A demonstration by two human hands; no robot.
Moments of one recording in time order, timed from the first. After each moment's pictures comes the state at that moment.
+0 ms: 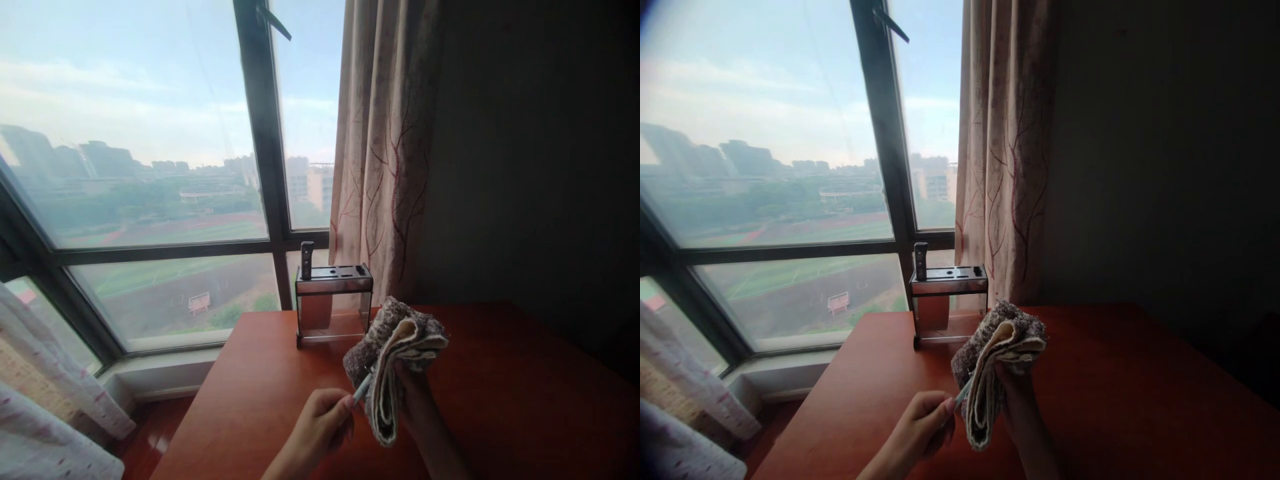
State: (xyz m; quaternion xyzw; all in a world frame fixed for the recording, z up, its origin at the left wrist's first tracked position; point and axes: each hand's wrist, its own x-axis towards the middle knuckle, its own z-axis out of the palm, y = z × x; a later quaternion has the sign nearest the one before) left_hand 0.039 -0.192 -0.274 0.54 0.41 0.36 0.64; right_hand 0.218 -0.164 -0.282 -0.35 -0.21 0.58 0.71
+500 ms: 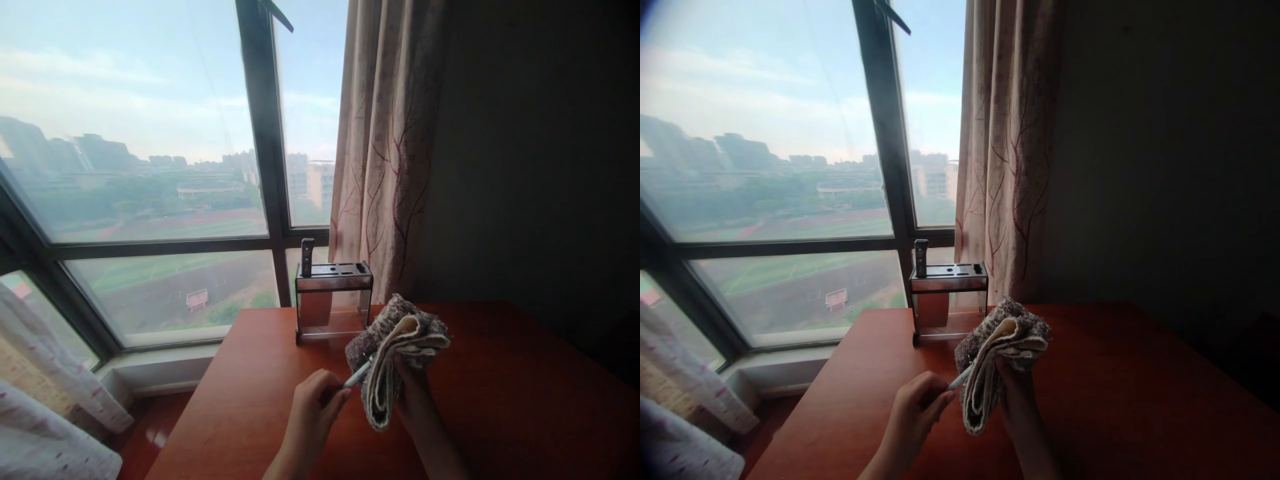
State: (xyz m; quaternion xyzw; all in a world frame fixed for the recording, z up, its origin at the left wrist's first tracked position) left_hand 0.035 -0.188 -0.266 0.66 0.50 0.44 0.34; right_hand 0.220 -0.160 -0.286 -0.34 -0.20 0.57 0.72
